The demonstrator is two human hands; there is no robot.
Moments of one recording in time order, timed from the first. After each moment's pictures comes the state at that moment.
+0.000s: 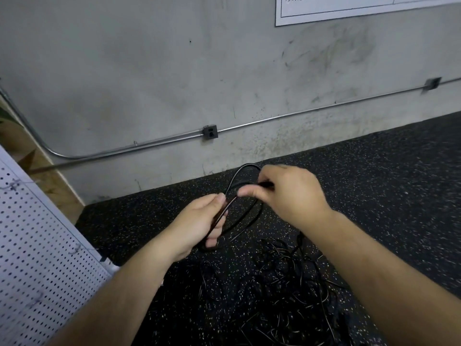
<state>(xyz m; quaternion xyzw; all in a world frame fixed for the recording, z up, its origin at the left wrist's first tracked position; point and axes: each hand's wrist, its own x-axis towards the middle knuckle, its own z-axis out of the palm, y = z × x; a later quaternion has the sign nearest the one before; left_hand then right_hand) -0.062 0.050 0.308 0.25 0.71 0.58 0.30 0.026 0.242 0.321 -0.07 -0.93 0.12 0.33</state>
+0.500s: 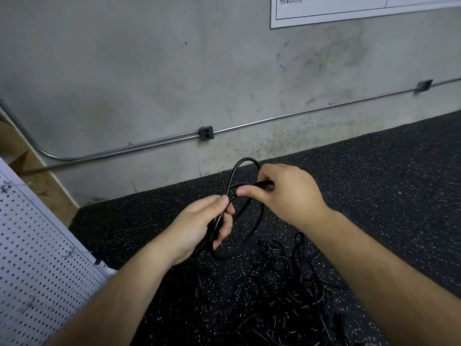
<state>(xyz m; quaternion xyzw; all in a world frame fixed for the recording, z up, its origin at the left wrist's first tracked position) -0.055 0.052 0.308 0.31 0.66 0.60 0.31 0.029 0.249 0.322 -0.10 -0.94 0.14 0.30</state>
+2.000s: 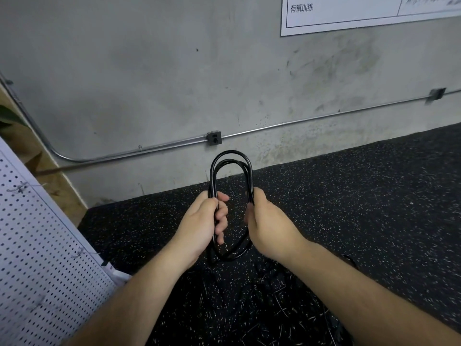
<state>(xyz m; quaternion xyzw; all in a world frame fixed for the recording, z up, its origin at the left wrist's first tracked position) -0.059 0.059 0.307 0.23 0.70 0.66 0.17 0.015 0.202 0.285 -0.08 -0.93 0.32 0.19</state>
